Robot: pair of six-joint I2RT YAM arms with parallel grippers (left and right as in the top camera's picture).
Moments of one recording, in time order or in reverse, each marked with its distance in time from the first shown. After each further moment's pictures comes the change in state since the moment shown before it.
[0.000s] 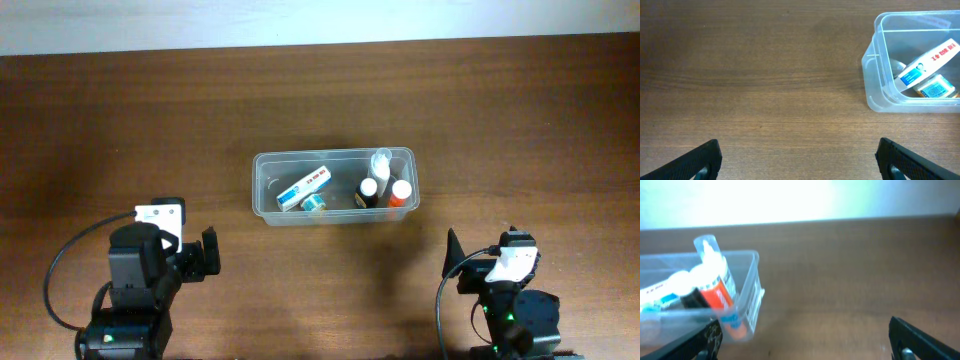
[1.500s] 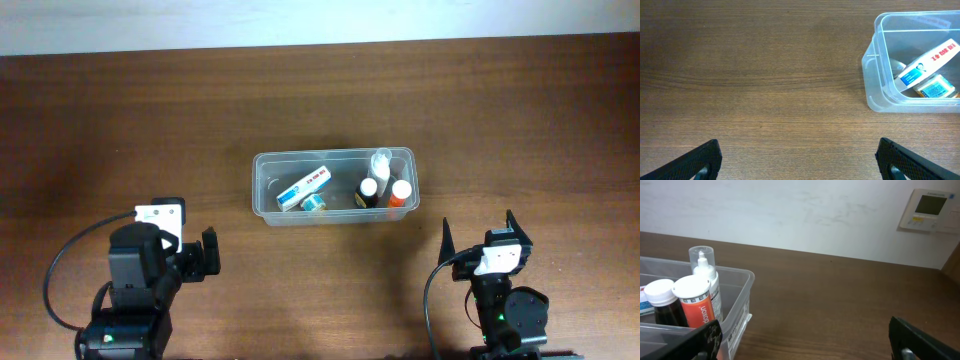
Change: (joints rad) left arm 0.000 -0.002 0.000 0.000 0.000 0.000; right arm 0.000 -0.003 -0.179 0.337 -0.008 -0.178
